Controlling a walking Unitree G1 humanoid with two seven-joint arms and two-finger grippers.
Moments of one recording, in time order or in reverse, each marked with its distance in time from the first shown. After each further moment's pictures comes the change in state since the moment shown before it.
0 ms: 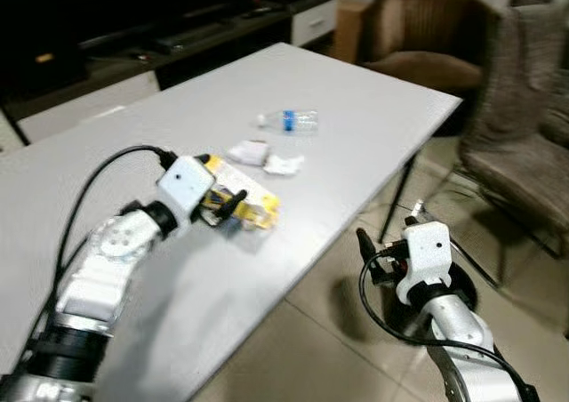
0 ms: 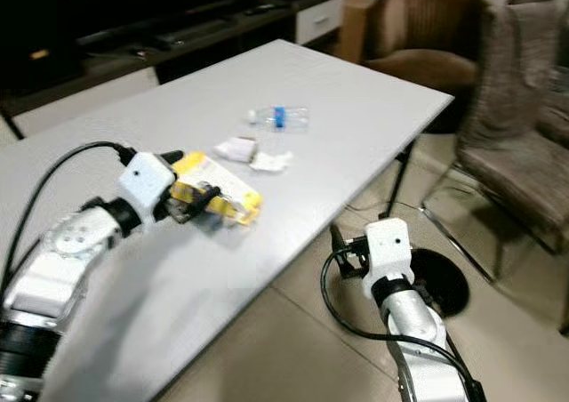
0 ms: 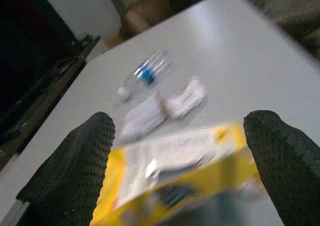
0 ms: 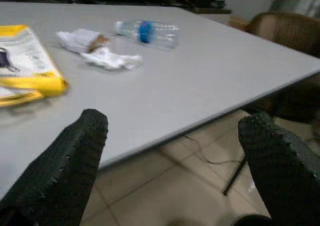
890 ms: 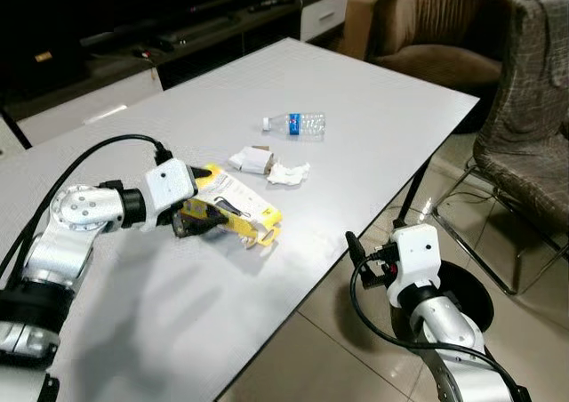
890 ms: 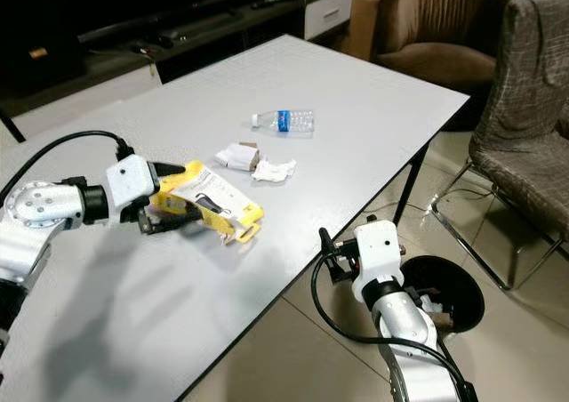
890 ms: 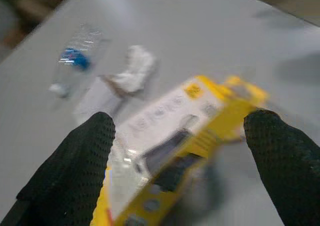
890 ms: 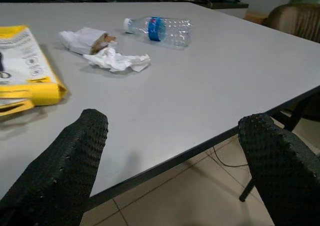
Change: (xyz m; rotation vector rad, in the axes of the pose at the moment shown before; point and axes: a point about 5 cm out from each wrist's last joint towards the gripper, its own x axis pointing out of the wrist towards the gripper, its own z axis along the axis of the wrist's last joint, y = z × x) left arm -0.004 0.034 -0.008 0.180 0.079 -0.466; right arm -0.001 0.006 -0.001 0.006 0.007 0.028
